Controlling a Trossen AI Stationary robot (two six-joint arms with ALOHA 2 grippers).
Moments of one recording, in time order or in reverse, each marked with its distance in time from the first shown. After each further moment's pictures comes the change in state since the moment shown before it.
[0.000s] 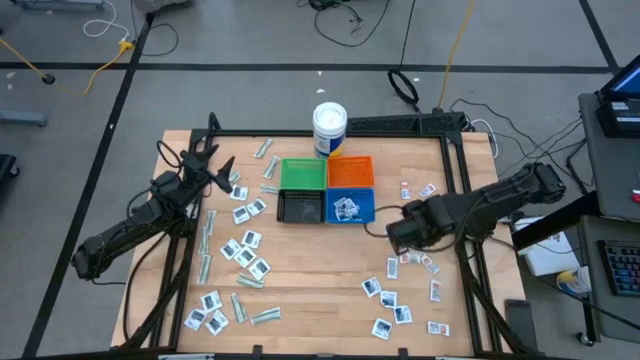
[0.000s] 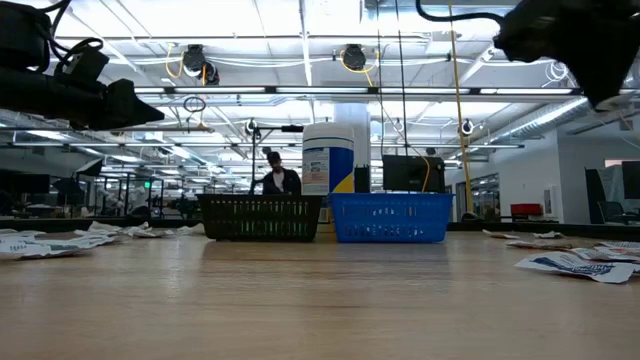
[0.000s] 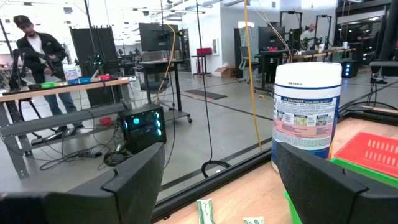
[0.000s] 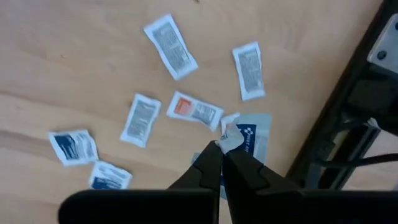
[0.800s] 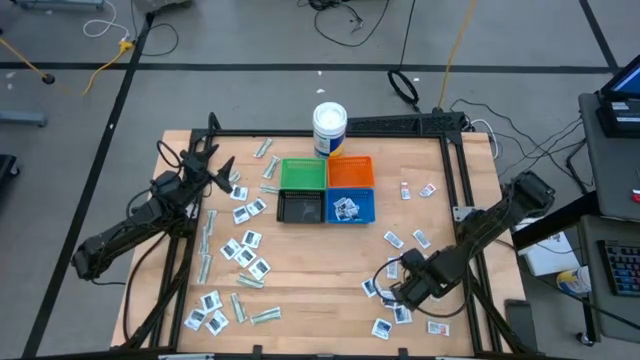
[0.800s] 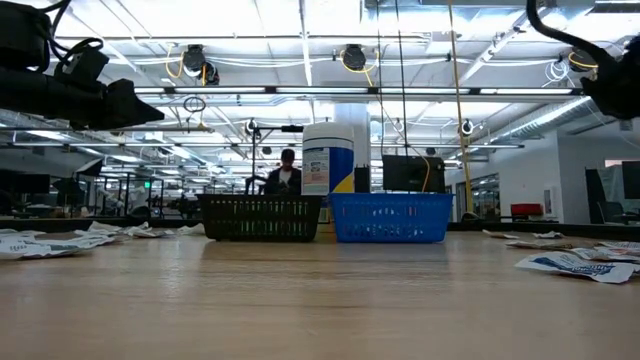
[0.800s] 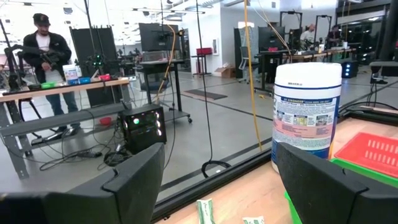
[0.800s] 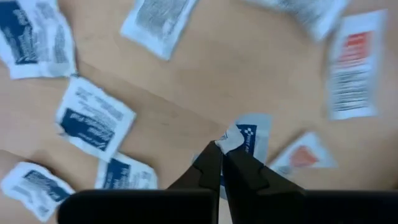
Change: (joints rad) left arm 0.000 0.000 0.000 0.000 0.000 0.000; right arm 0.400 0.144 -0.254 0.524 -0.047 0.284
